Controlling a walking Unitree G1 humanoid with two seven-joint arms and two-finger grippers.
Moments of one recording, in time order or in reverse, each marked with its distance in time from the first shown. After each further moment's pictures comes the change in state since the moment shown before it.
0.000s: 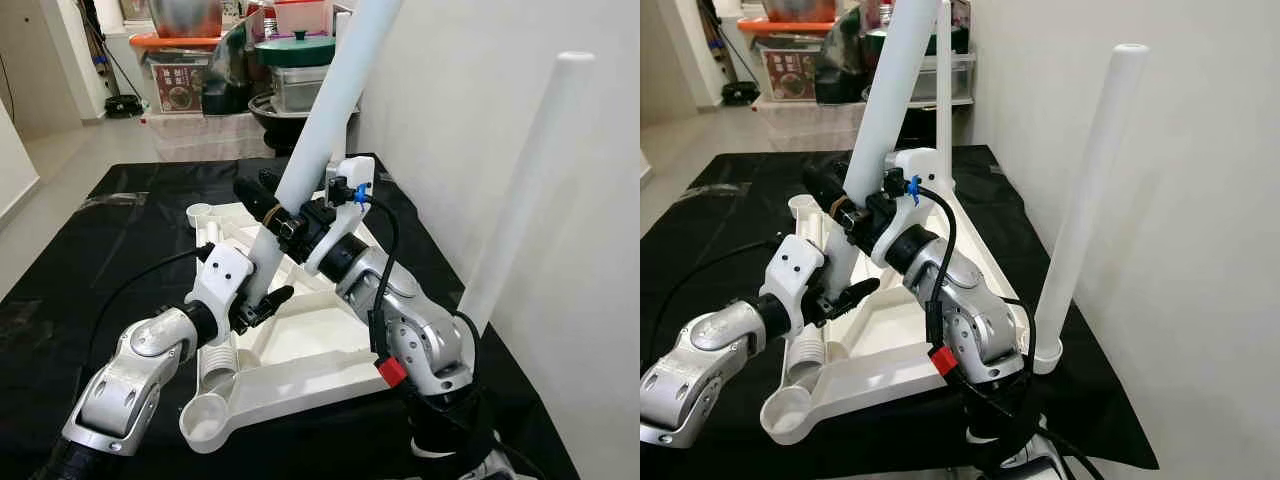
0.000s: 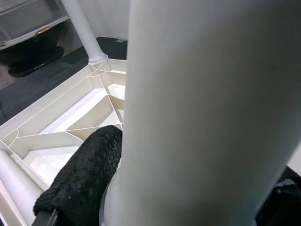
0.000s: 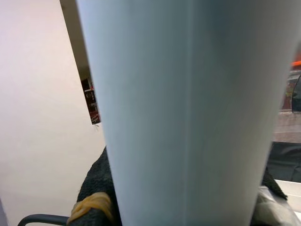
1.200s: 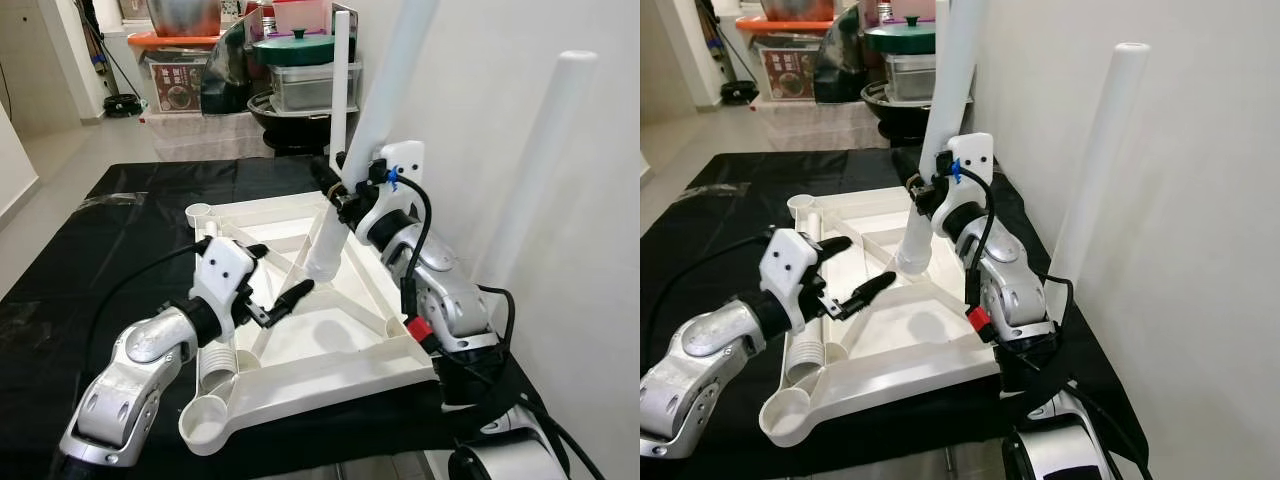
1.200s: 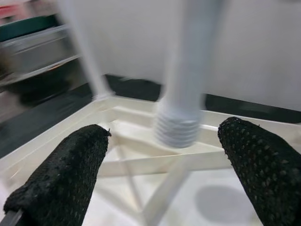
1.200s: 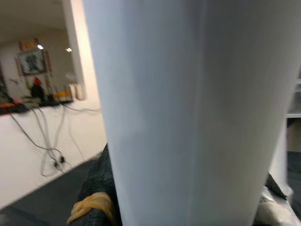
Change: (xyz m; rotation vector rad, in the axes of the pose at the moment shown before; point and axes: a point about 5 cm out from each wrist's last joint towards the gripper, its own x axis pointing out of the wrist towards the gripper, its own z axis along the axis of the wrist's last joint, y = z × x) left arm -0.012 0.000 0.015 -0.055 -0.169 0.114; right arm -0.018 -0.076 0.026 -0.250 -0.010 -0.308
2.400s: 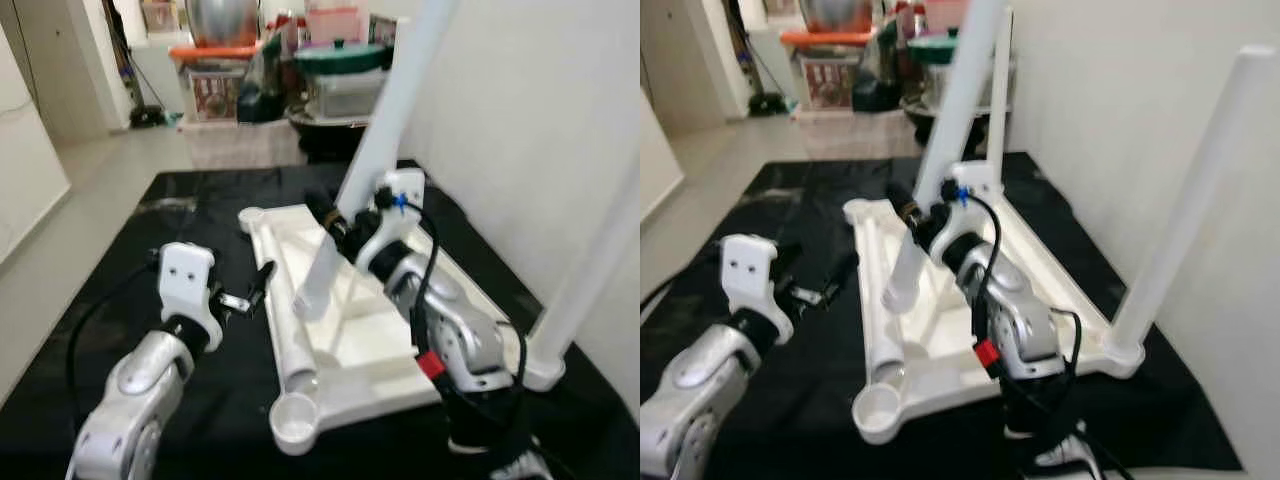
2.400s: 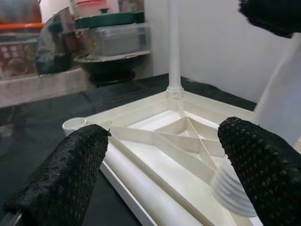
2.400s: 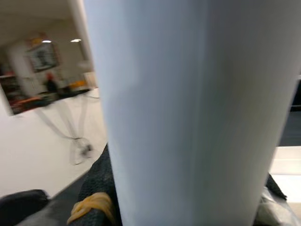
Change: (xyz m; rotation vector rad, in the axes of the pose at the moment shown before) left arm -0.018 -0.006 0.002 -0.139 -0.018 0.264; right arm -0.027 0.012 -0.024 0.129 0.134 -0.016
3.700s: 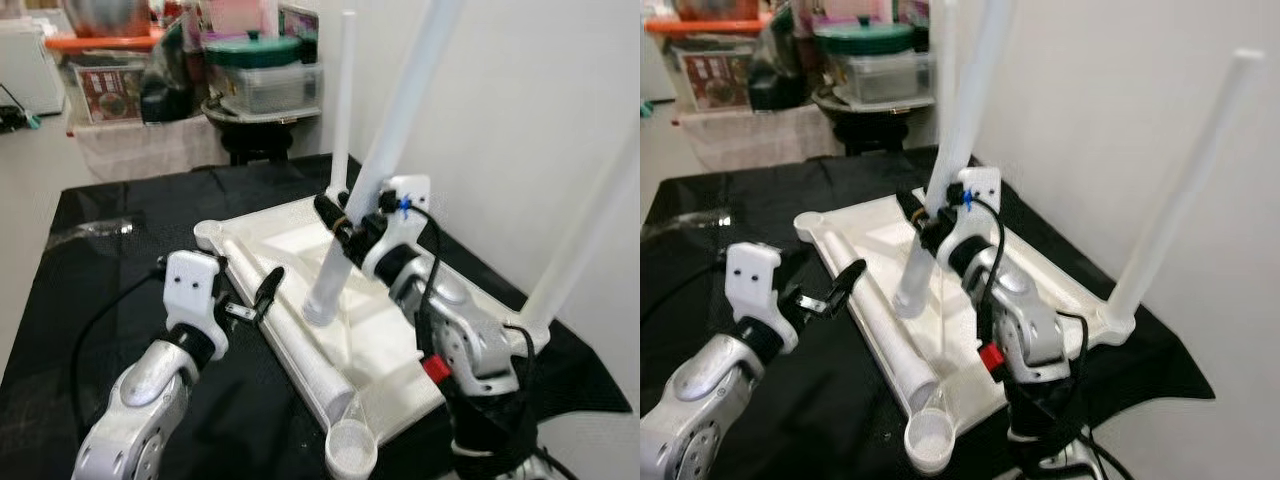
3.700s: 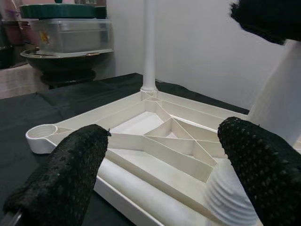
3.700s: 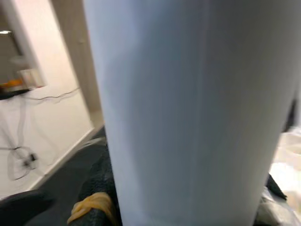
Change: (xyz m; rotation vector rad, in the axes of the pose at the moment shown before) left arm -0.005 -0.010 -0.003 -0.043 0.001 -0.024; right arm -0.002 0.006 -0.001 -0.007 0.028 0.000
